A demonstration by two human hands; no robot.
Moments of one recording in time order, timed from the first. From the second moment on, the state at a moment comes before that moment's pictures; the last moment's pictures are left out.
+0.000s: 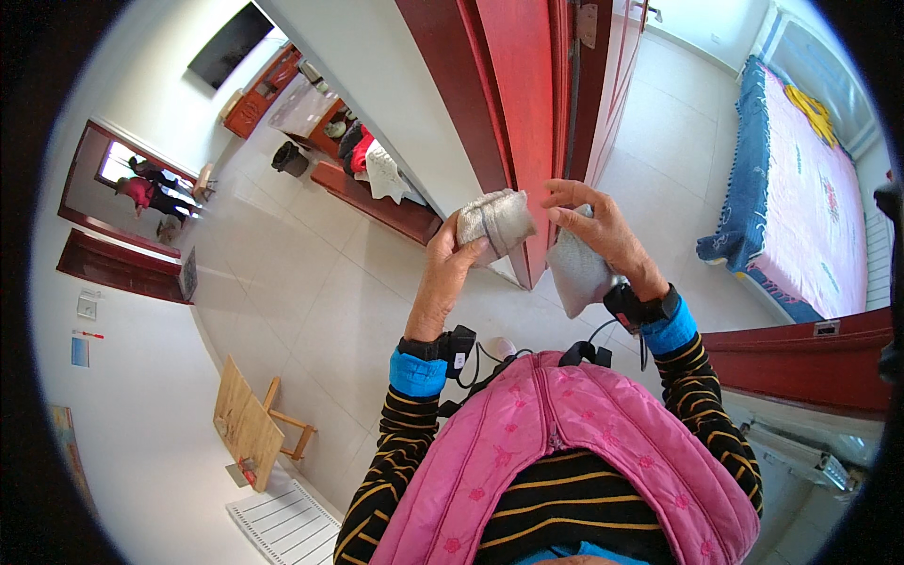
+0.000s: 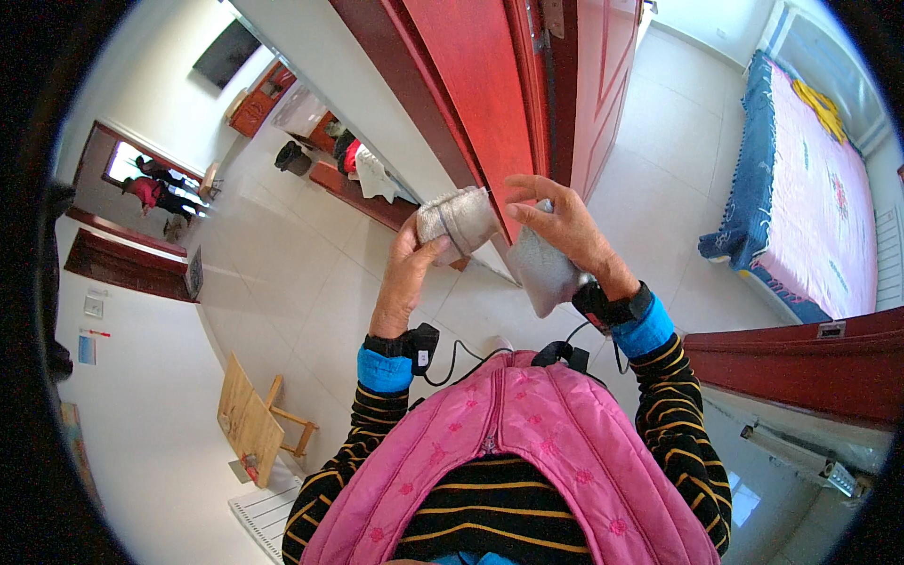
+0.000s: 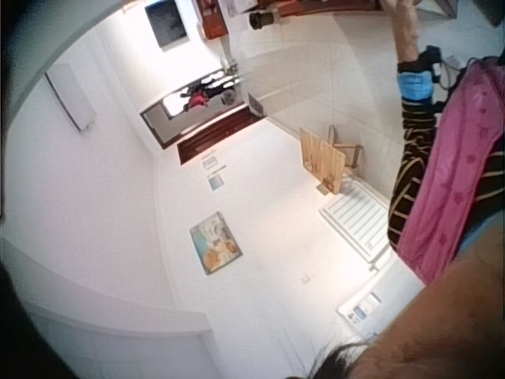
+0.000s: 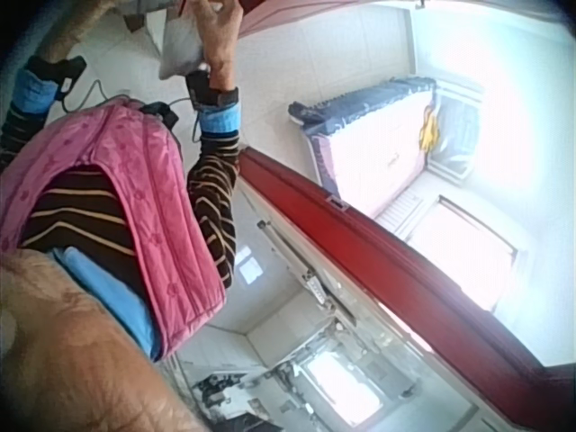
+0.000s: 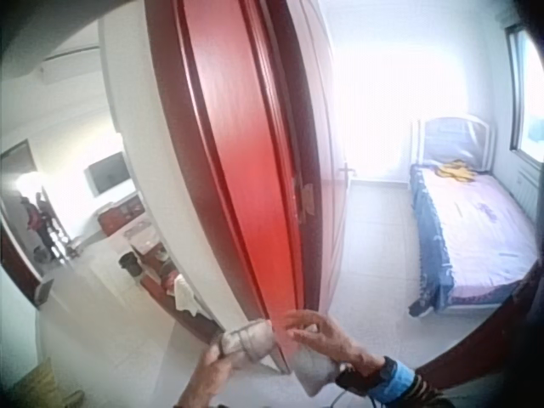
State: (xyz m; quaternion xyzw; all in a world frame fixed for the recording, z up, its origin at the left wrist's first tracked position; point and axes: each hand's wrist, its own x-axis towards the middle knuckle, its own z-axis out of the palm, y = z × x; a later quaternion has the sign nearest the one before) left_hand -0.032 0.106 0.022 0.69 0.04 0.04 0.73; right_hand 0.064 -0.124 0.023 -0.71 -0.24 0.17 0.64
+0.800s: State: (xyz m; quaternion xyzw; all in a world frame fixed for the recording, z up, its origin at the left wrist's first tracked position) left_hand -0.022 0.110 0.006 0.78 0.02 0.06 0.63; right_hand 0.060 -0.115 0.024 -0.79 -0.25 0.16 0.54
